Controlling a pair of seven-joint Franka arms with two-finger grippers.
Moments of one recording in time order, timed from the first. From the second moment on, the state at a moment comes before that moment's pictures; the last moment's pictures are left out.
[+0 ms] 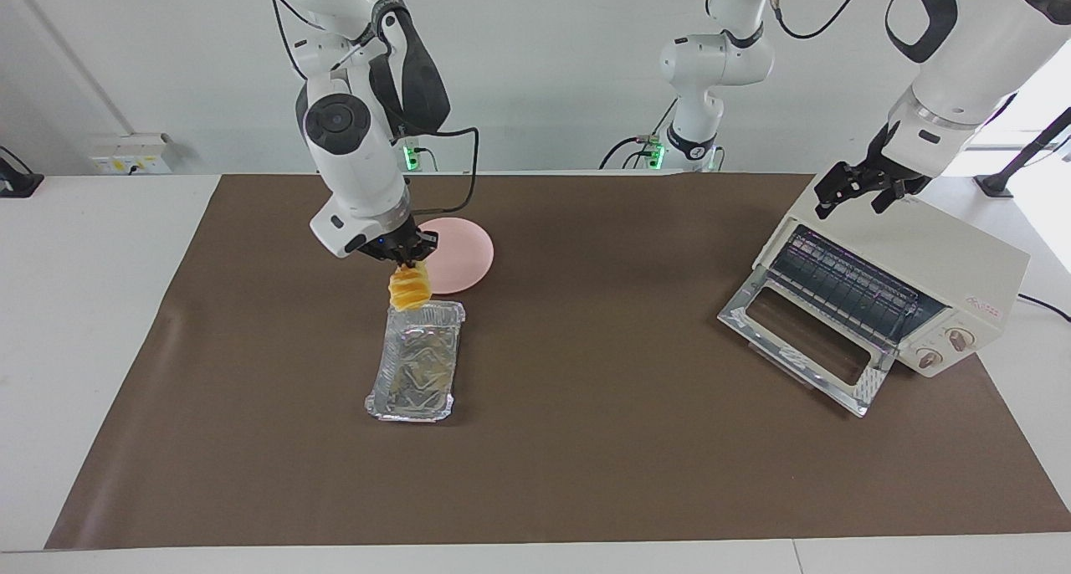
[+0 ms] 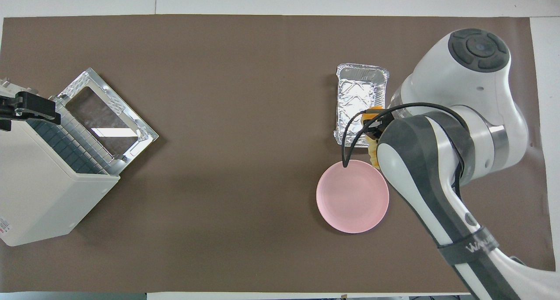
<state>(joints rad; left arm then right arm) -0.06 0.03 0.06 -1.58 -0.01 1.54 -0.05 0.28 0.09 0.01 -1.85 0.06 1.78 0.31</state>
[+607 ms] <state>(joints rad) -0.06 0.03 0.06 -1.58 -0.01 1.54 -0.05 0.44 -0.15 0.01 -2.40 0.07 2.23 0.46</state>
